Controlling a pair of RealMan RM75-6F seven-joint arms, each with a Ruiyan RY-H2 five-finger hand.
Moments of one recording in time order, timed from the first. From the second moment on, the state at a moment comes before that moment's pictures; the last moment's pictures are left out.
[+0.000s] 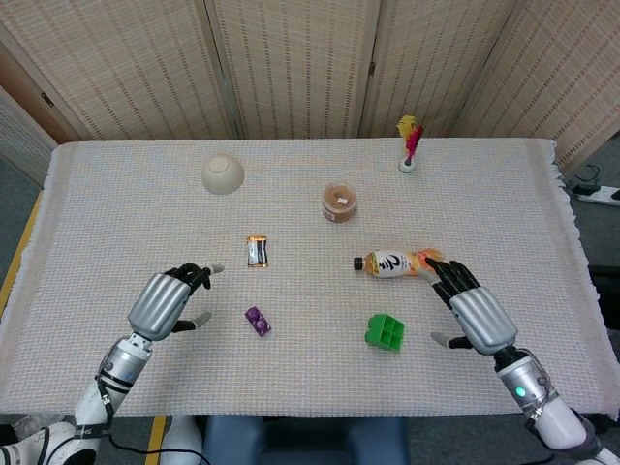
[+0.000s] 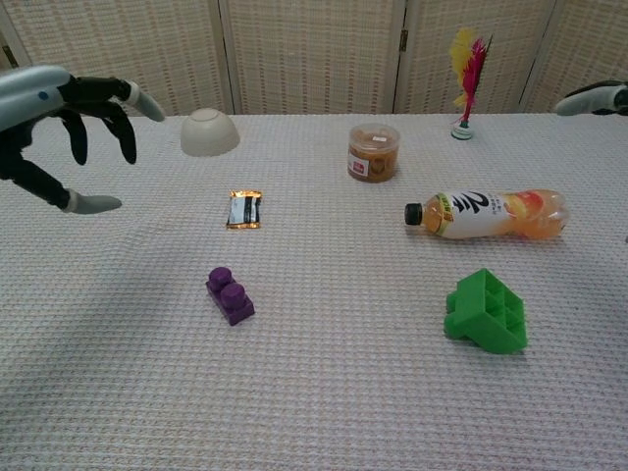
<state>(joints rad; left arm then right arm) -0.51 -1.31 -0.09 -1.72 1.50 1.27 0.21 0.36 -1.08 0.00 -1.81 -1.53 1.24 -0.04</state>
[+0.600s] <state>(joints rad) -0.12 -1.25 0.04 -1.63 1.51 1.68 0.38 0.15 -1.19 -0.03 -1.65 -1.50 1.49 -0.17</state>
